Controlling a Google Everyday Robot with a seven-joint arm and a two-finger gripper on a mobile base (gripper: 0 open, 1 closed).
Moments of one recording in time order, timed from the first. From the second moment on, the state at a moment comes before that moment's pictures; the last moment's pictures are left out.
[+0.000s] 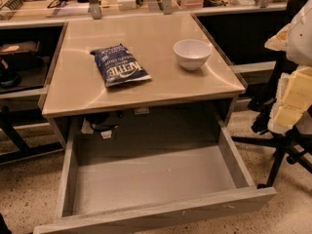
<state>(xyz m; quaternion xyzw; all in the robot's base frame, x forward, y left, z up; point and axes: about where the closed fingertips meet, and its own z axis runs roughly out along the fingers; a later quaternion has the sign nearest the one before) 0.438 -0.217 0.976 -0.60 0.78 -0.03 0.16</state>
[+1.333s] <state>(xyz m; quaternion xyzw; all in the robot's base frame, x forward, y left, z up) 0.478 -0.133 0.979 -0.68 0.72 -0.02 0.15</state>
